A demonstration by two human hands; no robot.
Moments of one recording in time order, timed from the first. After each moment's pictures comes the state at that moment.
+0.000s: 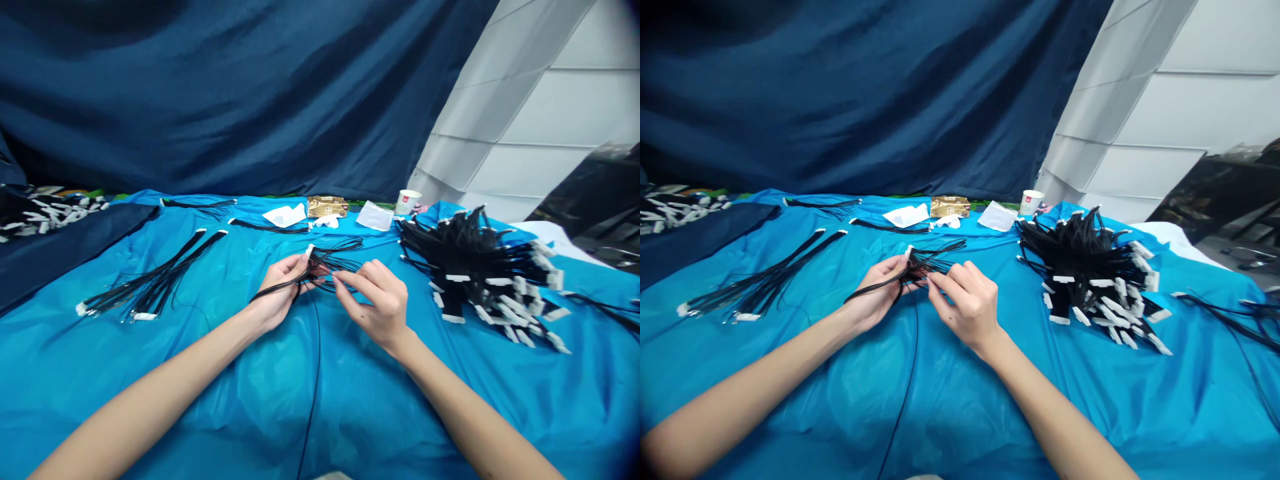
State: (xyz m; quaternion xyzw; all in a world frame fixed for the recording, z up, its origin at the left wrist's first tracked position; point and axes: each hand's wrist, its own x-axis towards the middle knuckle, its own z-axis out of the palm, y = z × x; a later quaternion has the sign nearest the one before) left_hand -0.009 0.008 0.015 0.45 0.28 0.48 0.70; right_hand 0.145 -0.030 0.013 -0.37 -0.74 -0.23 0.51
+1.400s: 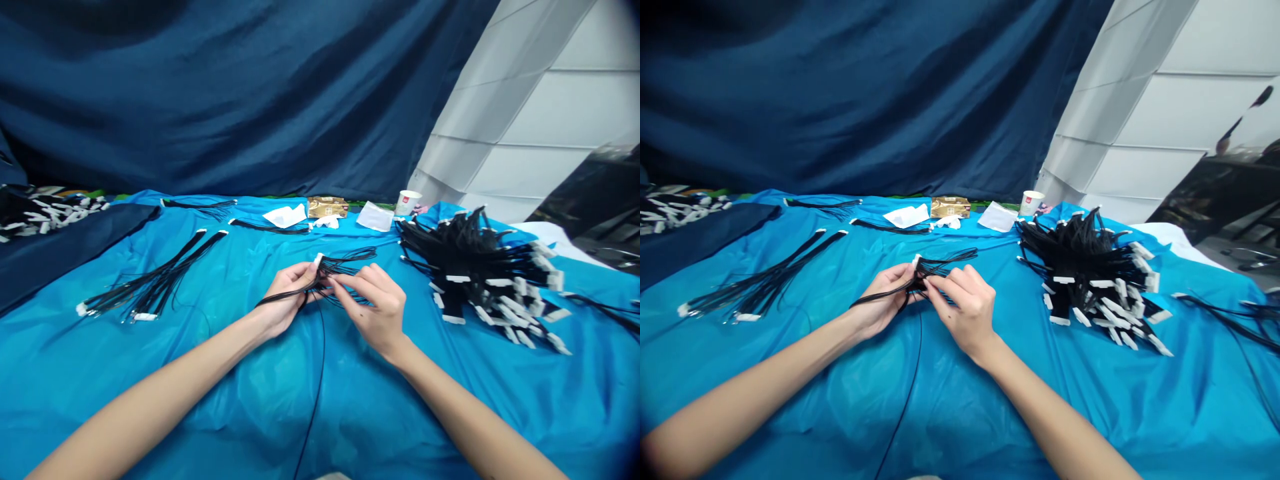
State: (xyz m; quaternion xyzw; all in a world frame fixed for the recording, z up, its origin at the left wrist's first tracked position) left_hand -0.004 0.000 0.012 0.44 0.28 0.45 0.72; right_hand 0.138 -0.035 0.009 -0.40 -0.73 -0.16 0.54
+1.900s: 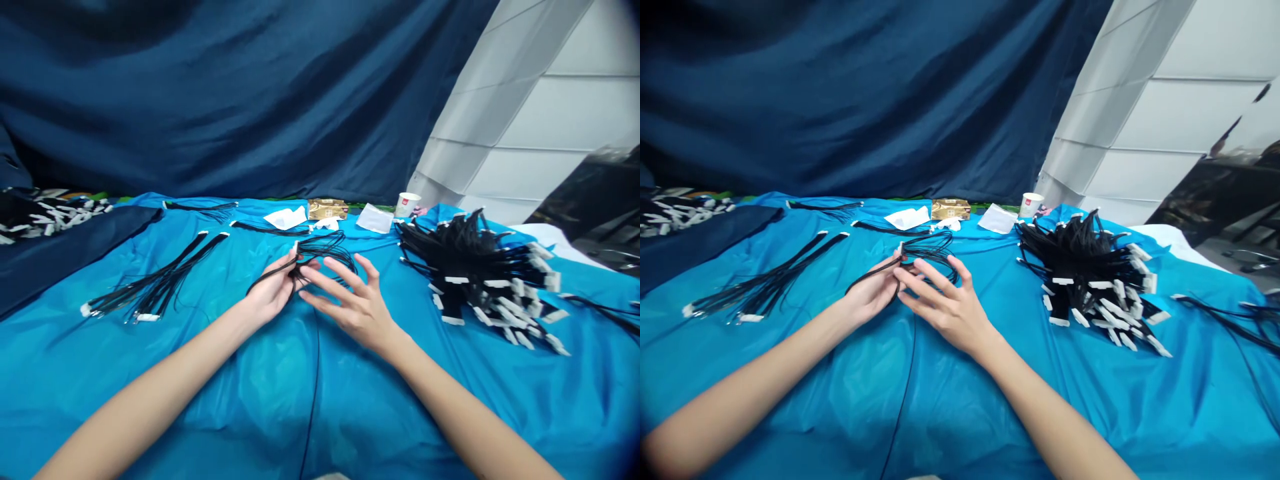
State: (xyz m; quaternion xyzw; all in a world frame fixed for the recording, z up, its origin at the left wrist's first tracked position) left_hand -0.014 0.023 0.011 0.31 0.31 0.52 0.74; right_hand 0.143 -0.027 0.002 -0.30 -0.83 -0.32 0.35
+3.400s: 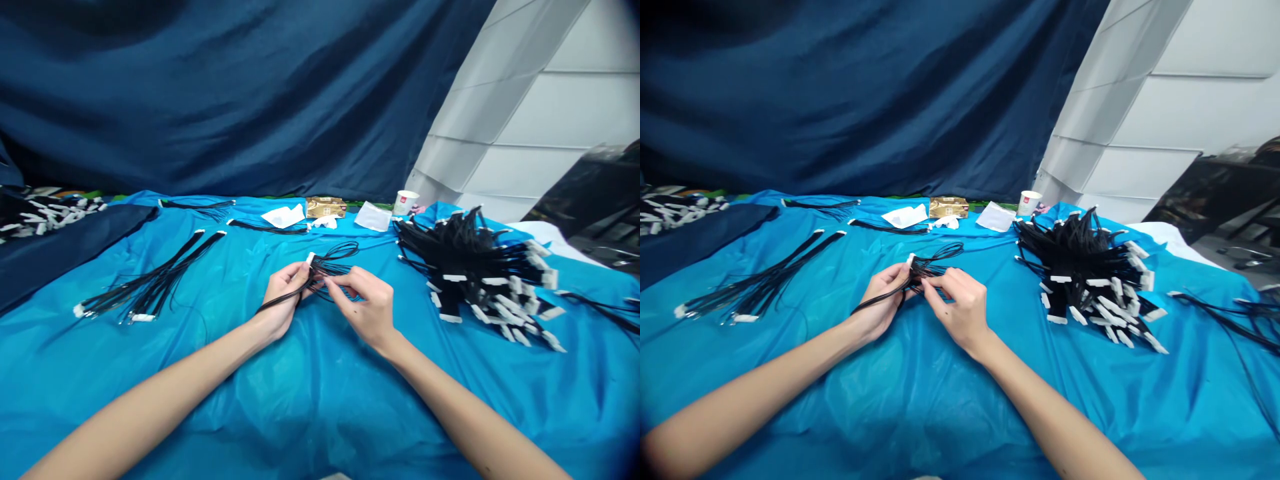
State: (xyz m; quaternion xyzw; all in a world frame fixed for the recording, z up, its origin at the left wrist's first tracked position) left_hand 0.001 -0.001 0.003 0.43 0.31 0.52 0.66; right_hand 0.137 -0.028 -0.001 -0.42 -0.72 -0.06 0.54
